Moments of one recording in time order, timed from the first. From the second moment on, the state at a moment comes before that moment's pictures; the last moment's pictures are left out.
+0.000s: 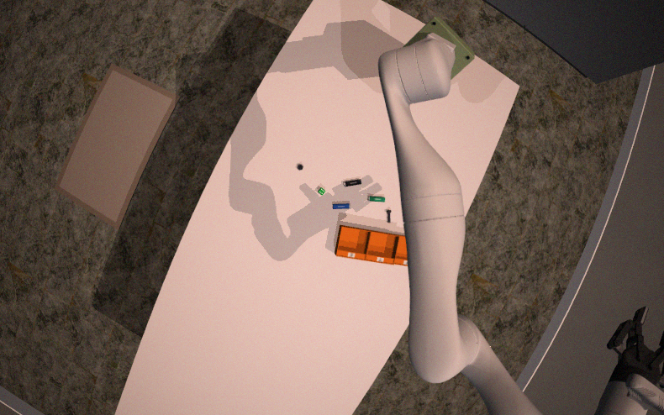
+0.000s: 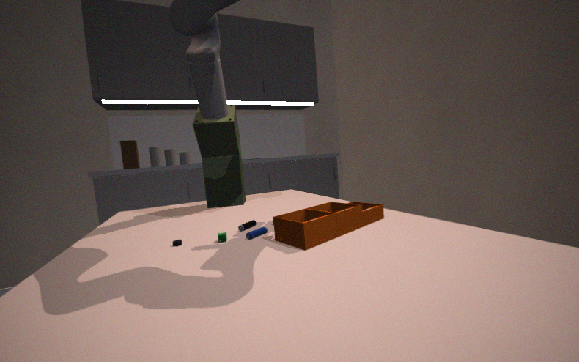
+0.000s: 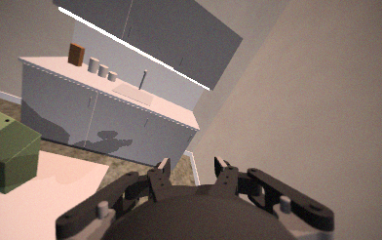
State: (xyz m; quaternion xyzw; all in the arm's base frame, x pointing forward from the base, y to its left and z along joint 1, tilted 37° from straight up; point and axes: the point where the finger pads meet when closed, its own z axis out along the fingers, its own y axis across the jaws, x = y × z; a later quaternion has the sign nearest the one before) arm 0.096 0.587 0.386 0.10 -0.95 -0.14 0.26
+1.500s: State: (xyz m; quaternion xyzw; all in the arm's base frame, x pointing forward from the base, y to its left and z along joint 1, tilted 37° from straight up) arm 0.299 0.528 0.120 0.09 -0.95 -0.14 0.25
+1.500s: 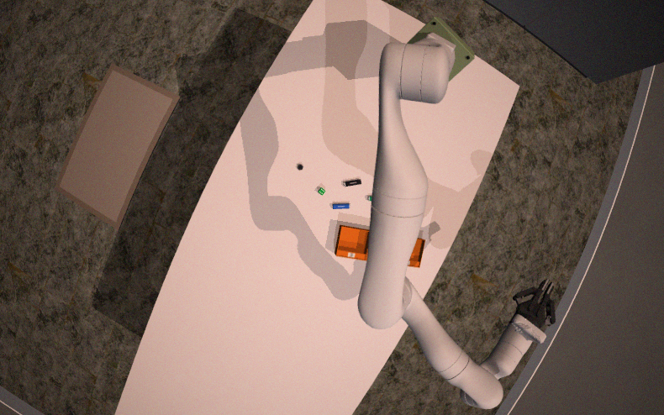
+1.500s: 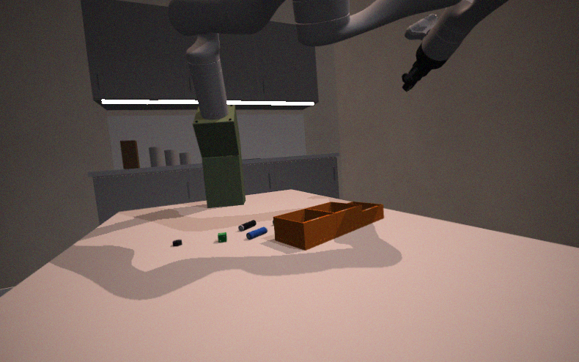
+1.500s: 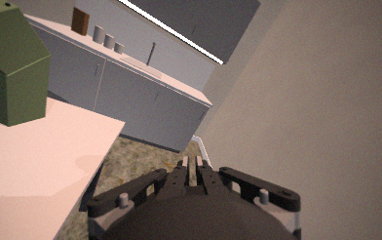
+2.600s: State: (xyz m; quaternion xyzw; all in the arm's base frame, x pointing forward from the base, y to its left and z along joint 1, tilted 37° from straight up) arm 0.388 0.458 0.053 0.19 -0.96 -0.10 0.18
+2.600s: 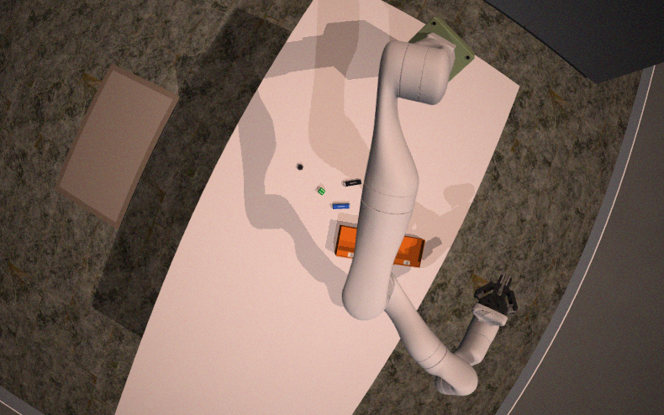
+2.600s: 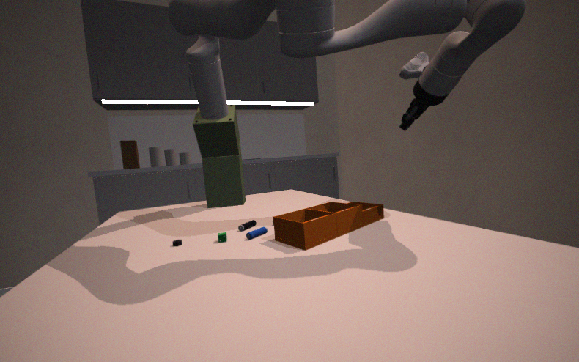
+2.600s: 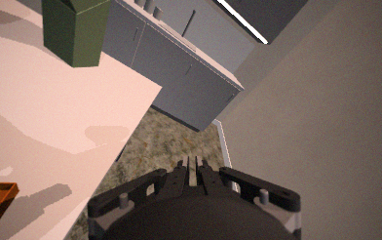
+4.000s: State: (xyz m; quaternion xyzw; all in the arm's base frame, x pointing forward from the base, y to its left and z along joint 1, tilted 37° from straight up) arm 0.448 0.268 0.103 0.20 -0.98 -0.01 0.09
